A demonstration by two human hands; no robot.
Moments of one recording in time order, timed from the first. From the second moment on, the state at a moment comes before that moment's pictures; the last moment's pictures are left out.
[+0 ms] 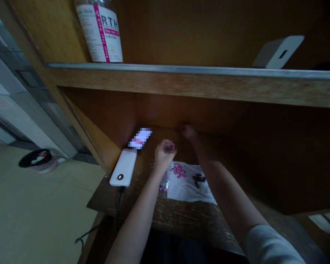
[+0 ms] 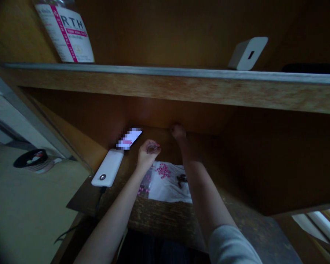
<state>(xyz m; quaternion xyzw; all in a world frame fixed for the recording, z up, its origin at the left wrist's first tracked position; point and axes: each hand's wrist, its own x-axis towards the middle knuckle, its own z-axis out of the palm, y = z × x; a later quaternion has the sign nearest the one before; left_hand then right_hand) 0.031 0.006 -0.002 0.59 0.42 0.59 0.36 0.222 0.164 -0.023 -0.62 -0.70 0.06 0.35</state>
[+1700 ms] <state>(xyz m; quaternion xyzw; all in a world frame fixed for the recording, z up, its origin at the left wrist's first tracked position) 0.029 -0.002 -0.008 0.77 0.39 0.46 0.22 0.207 -0.048 -0.006 -0.52 -0.81 0.16 0.20</state>
